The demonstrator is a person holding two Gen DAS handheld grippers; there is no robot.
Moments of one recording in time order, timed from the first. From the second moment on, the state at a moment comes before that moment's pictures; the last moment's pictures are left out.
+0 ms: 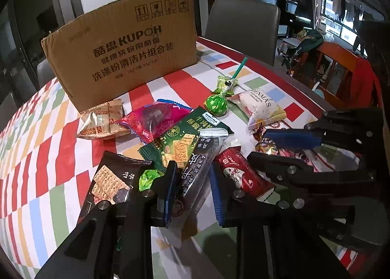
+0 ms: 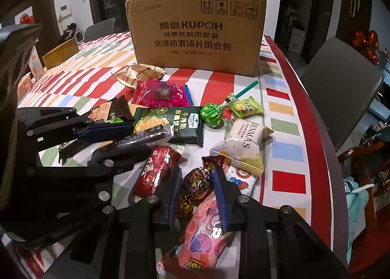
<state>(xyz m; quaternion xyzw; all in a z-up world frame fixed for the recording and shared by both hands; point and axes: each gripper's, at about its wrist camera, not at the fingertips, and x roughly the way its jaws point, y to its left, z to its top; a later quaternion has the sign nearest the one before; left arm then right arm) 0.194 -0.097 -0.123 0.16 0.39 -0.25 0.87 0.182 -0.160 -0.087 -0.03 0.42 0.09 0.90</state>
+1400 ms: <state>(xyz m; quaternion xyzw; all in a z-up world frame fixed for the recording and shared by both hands) 0.188 -0.055 0.030 0.01 0.29 -0.16 0.94 0.200 -0.163 0.056 0.01 0.29 0.16 0.94</state>
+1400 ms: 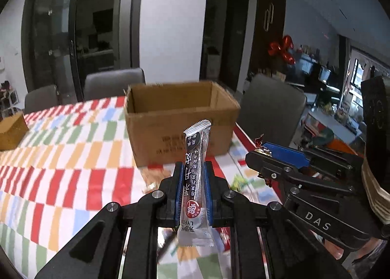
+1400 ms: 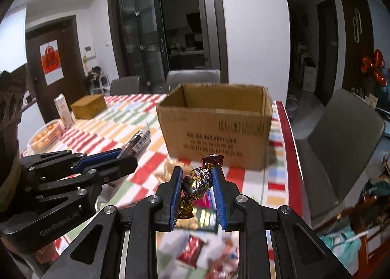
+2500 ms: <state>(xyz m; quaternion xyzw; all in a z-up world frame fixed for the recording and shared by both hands) 0.376 -0.049 0.066 0.00 0.36 -0.16 0.92 0.400 -0.164 0.095 0.02 0.34 0.13 0.93</state>
